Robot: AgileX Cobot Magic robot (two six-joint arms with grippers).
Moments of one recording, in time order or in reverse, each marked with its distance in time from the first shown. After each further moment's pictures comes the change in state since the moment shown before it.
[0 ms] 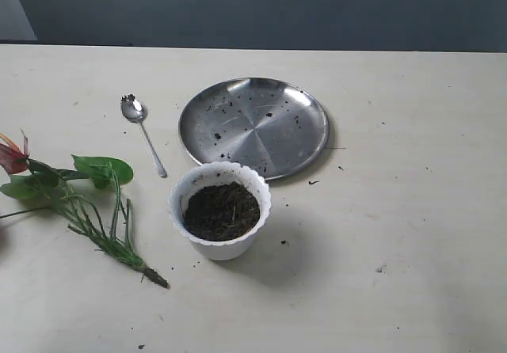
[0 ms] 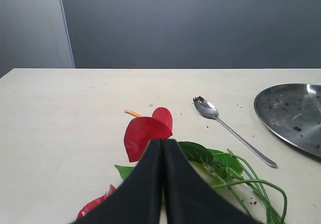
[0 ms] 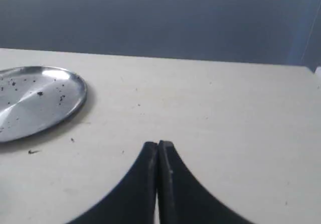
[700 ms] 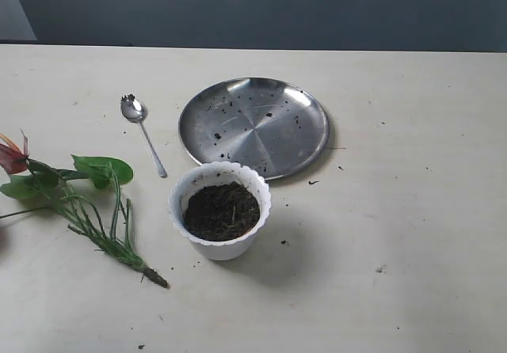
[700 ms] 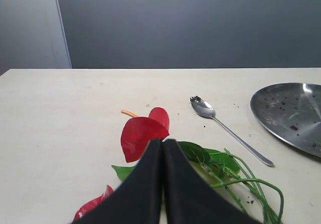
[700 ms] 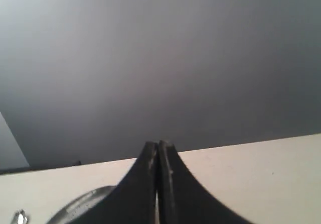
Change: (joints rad) left arm -0.010 0.000 0.000 0.000 0.000 0.000; right arm 0.000 0.419 -0.428 0.589 -0.162 -0.269
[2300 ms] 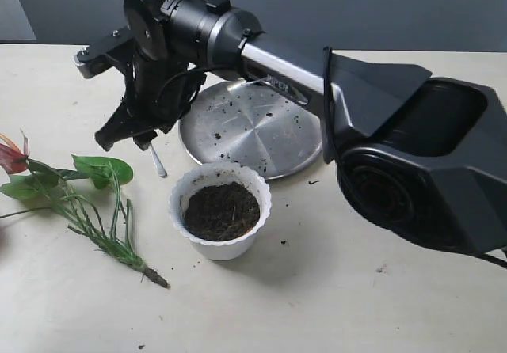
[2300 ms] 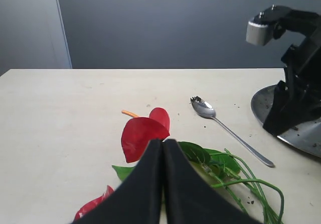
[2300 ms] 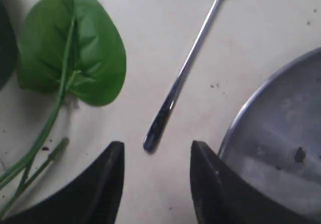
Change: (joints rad) left arm 0.000 -0.002 0.000 0.000 0.000 0.000; right arm 0.762 2.071 -1.896 -0.493 0.980 0.151
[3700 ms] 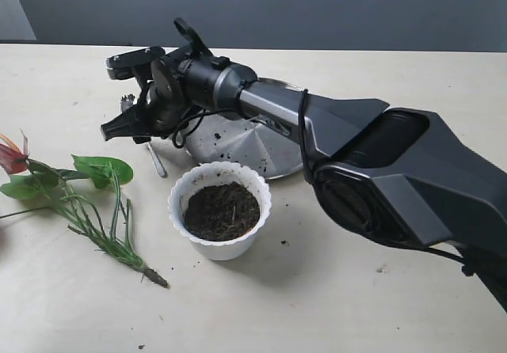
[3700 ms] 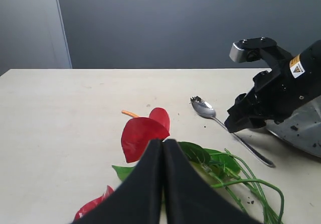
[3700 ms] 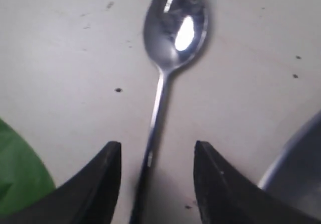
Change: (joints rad) left arm 0.000 0.000 0.000 0.000 0.000 0.000; right arm -0.044 0.172 -0.020 -0.016 -0.398 0.269
